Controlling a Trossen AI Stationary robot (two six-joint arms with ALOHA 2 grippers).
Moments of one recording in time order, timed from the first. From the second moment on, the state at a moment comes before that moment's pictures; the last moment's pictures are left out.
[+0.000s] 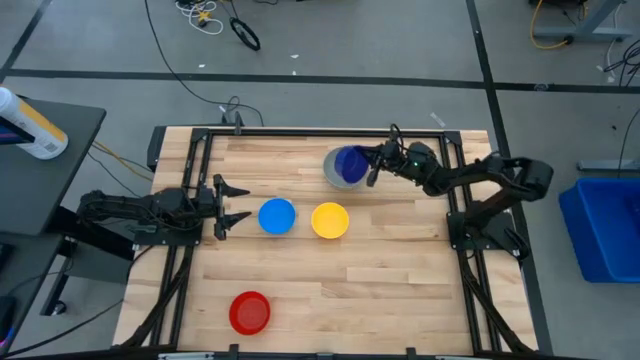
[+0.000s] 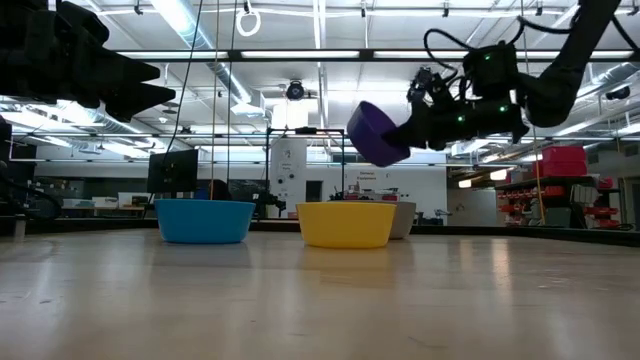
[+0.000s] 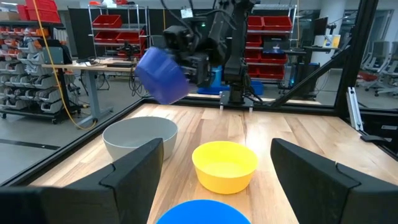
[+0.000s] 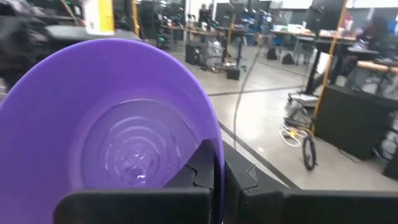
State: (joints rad) left arm -0.11 0.01 0.03 0.01 -0.29 -0.03; right arm -0.53 1.51 0.43 1.02 -0.06 -0.08
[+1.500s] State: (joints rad) left arm -0.11 0.01 0.03 0.01 -0.29 -0.03; right arm -0.61 1.55 0.56 0.69 -0.15 -0.06
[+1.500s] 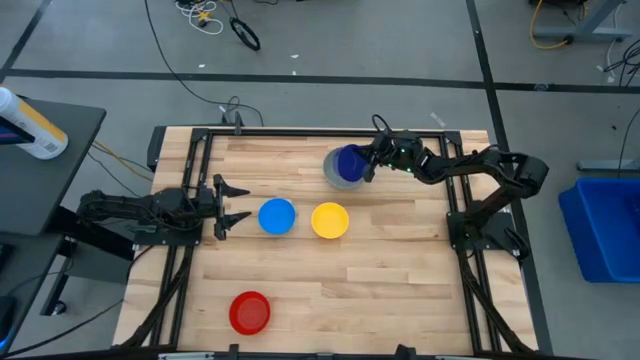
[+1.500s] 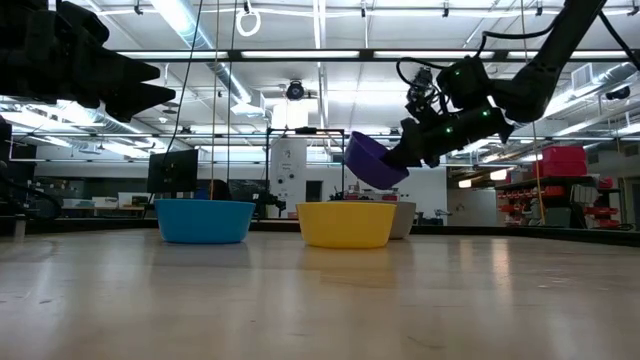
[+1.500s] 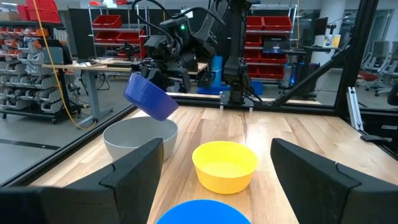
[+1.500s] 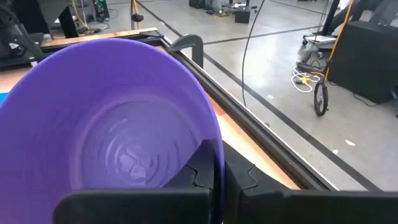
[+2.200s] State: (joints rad) left arm -0.11 0.01 0.03 0.01 -0.30 -0.03; right arm -0.63 1.55 0.66 0.48 -0.21 -0.08
